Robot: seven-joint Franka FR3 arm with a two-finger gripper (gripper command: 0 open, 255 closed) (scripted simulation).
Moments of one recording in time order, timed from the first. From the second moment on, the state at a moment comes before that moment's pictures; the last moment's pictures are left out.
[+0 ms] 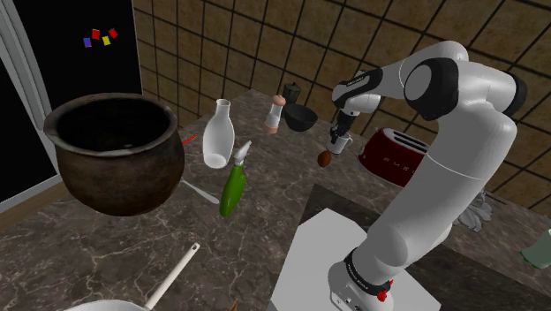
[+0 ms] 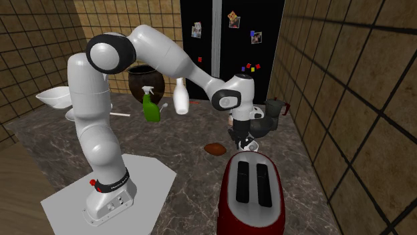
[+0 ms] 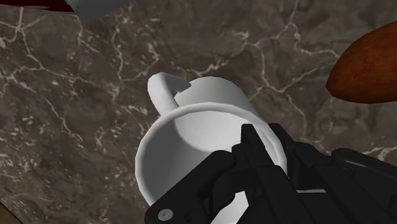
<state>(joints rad) -0.18 0.18 -0.50 -2.10 0.04 2.30 -0.66</state>
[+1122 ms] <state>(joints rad) -0.17 0.09 -0.51 -2.01 -0.01 2.12 -0.63</state>
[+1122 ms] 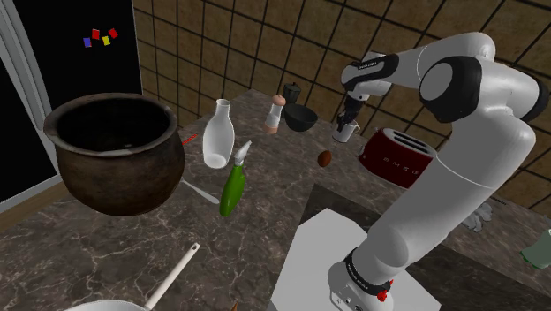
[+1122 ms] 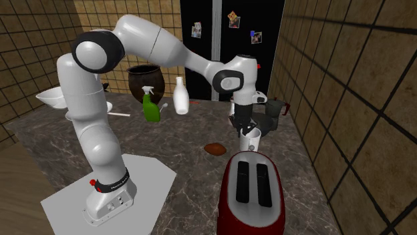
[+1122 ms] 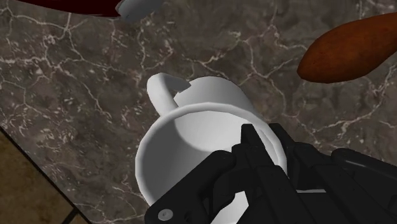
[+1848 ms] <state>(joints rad) -0.16 0.04 -0.51 -1.91 -0.04 1.98 -0.61</state>
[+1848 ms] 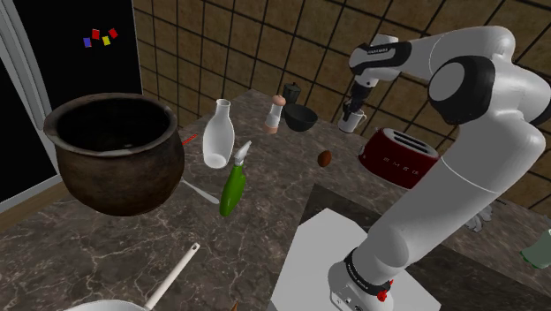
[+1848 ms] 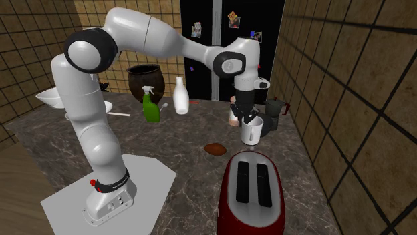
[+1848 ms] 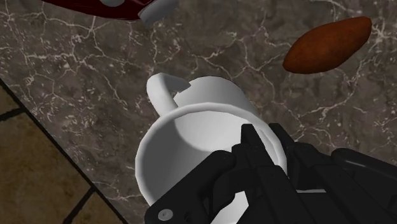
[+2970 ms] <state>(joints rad) -0.14 0.30 -0.46 -1.46 0.07 1.76 -0.54</state>
